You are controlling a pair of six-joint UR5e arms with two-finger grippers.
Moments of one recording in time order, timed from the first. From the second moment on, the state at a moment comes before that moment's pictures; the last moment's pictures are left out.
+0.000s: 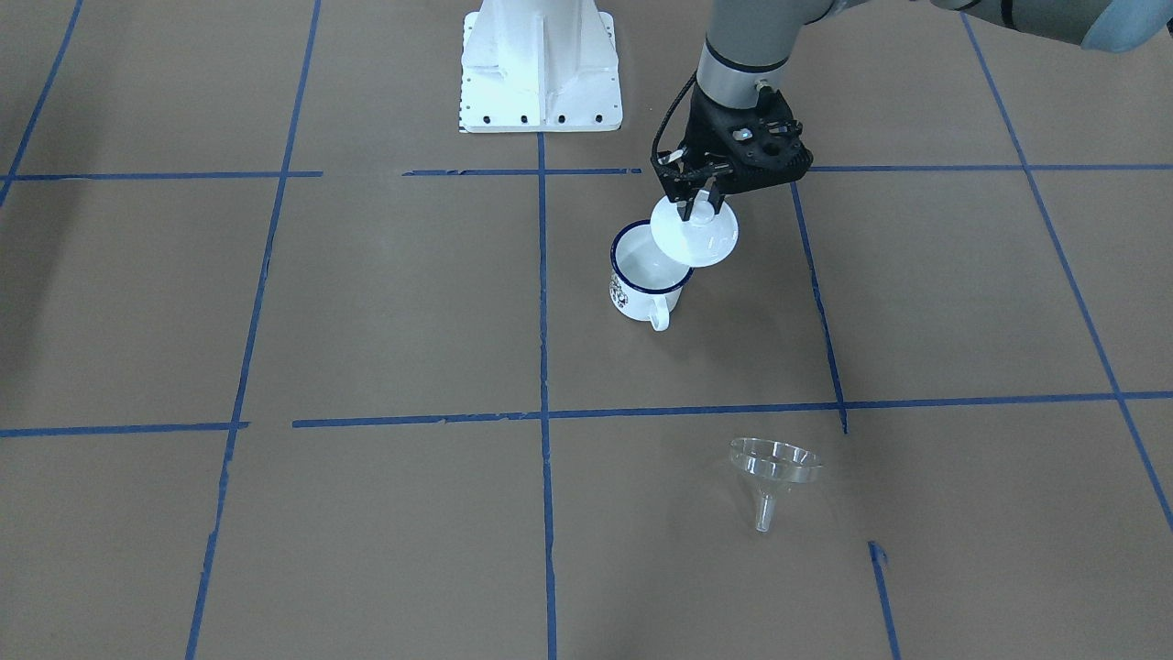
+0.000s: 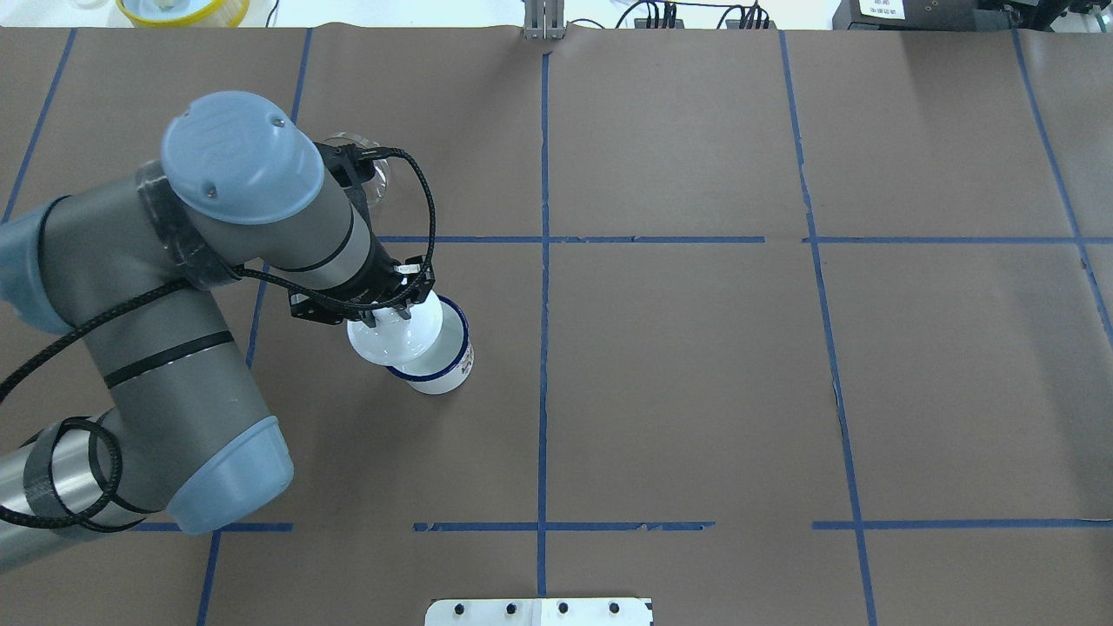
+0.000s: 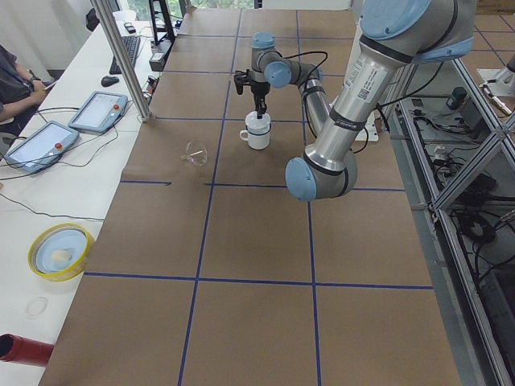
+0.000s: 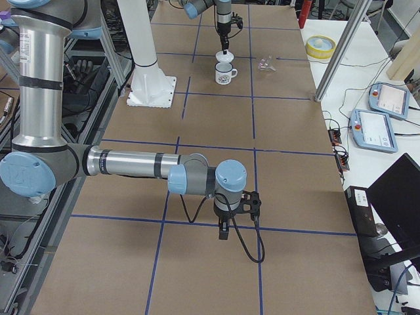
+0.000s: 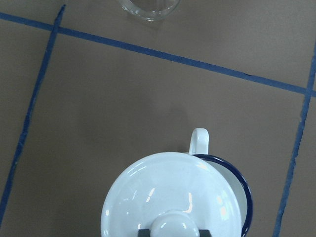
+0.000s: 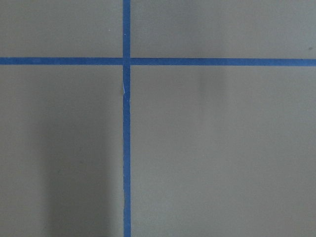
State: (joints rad) left arm -0.61 -2.18 -1.97 -1.33 -1.94 -1.39; right arm 1.57 -1.68 1.66 -1.57 2.29 0.01
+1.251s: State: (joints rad) left arm -0.56 -2.21 -1.89 -1.35 -1.91 -1.41; right arm 1.57 -1.68 1.66 -1.57 2.29 0.01
